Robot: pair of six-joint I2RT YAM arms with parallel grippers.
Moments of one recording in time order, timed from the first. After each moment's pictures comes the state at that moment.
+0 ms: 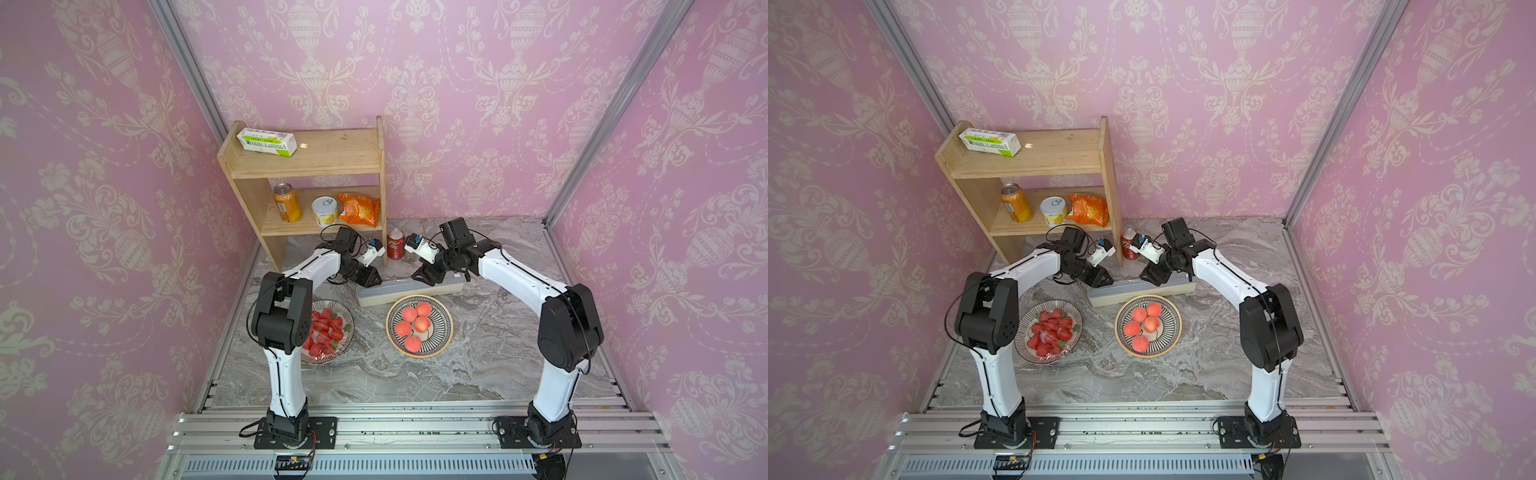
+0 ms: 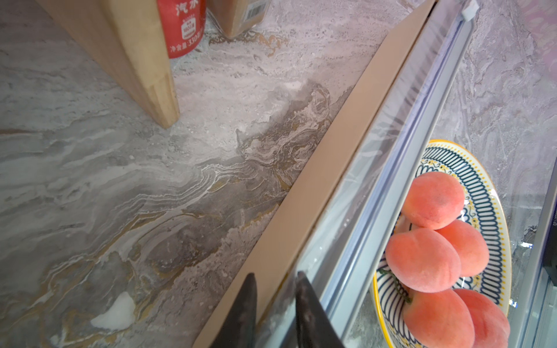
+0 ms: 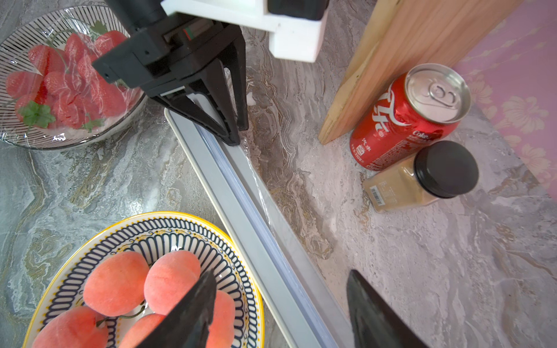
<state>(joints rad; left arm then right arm) -0.22 2.00 1.47 -0.63 0.56 0.28 0.45 1.88 1.55 -0.55 -0.39 -0.55</state>
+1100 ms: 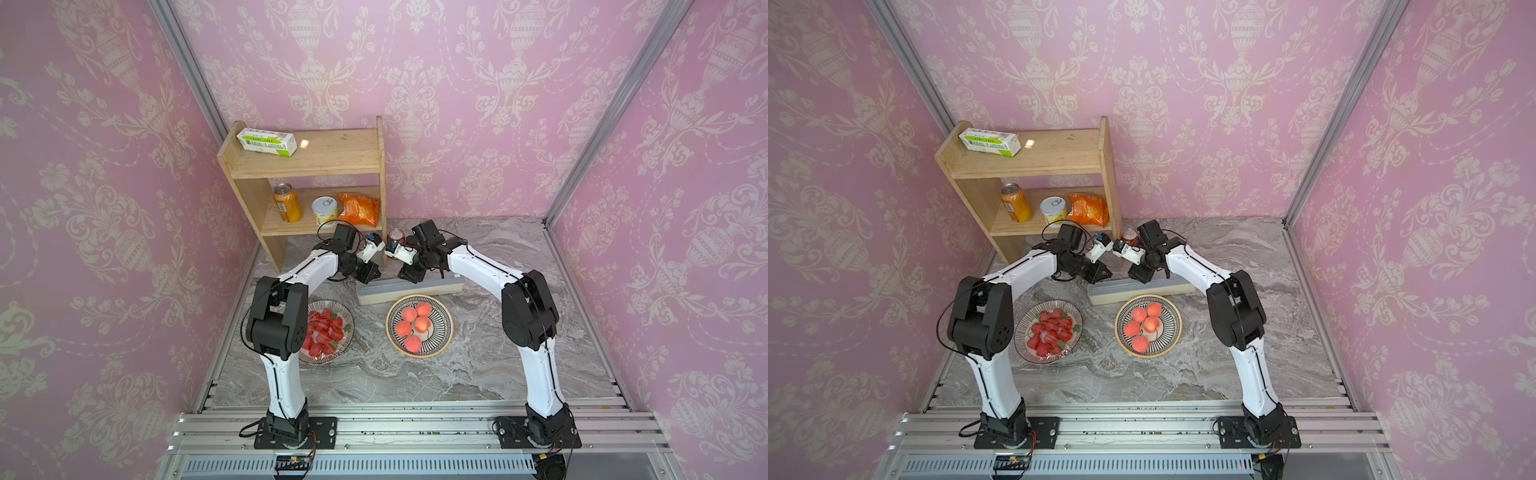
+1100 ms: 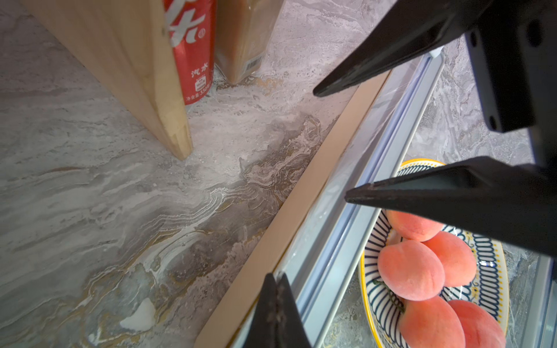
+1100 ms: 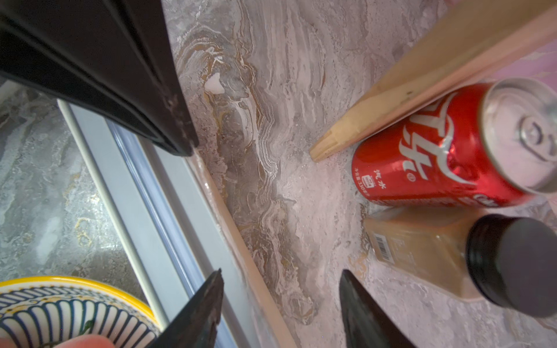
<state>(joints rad) -0.22 1.94 1.43 -0.56 0.56 0.27 0.52 2.16 1.79 -0.58 -0.23 -0.62</state>
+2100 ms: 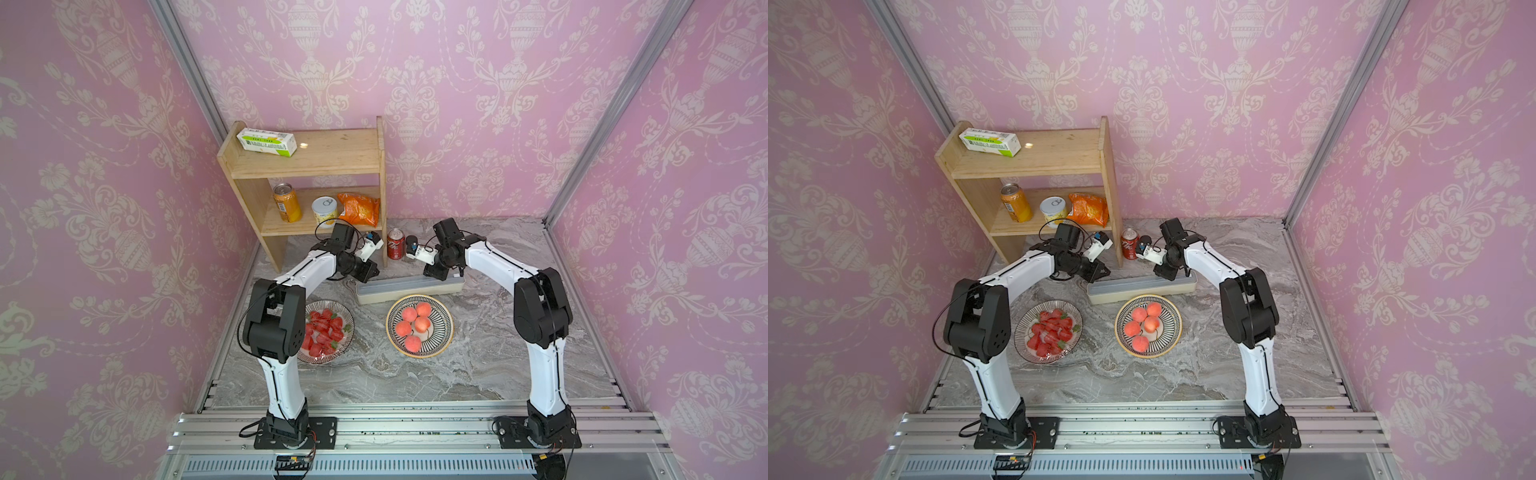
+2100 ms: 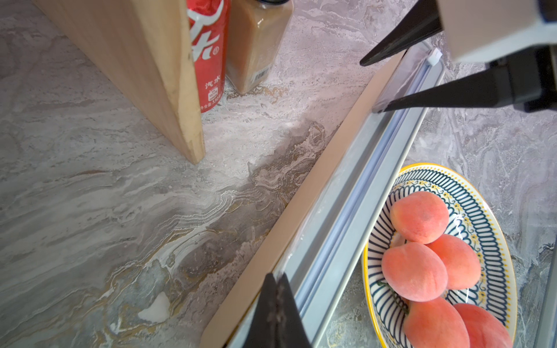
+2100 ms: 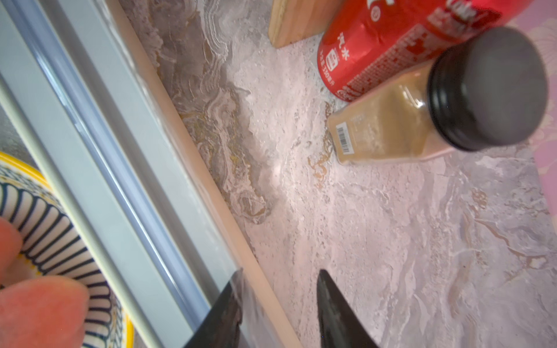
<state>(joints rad) -0.22 1.91 1.42 -0.53 0.54 0.27 0.39 2.11 1.71 -0.67 -0.16 -0.79</state>
